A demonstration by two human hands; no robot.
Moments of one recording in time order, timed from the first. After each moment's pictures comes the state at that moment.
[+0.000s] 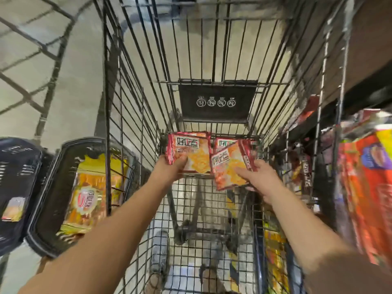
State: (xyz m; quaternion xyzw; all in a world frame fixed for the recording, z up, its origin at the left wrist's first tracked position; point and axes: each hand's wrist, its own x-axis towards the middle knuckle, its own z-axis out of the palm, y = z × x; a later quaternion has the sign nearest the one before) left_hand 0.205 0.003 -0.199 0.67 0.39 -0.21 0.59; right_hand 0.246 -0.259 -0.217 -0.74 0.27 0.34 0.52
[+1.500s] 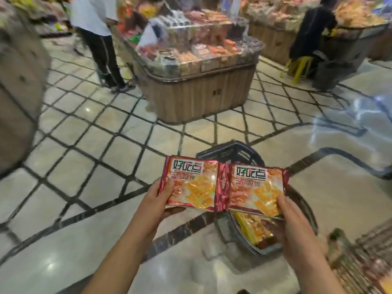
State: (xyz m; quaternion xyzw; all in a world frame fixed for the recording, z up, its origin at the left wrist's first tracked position) left_hand -0.511 0.300 0.118 0.44 0.48 0.36 0.67; right_hand -0.238 0.169 0.099 -0.63 -0.14 0.43 0.63
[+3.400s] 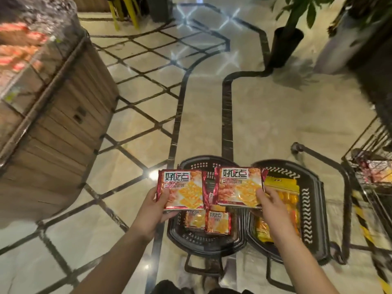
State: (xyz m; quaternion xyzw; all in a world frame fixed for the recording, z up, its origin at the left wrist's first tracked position) left_hand -0.155 0.906 -0.019 0.58 0.38 -0.08 0.72; right_hand -0.083 0.616 -0.022 -0.73 0.26 0.17 0.61
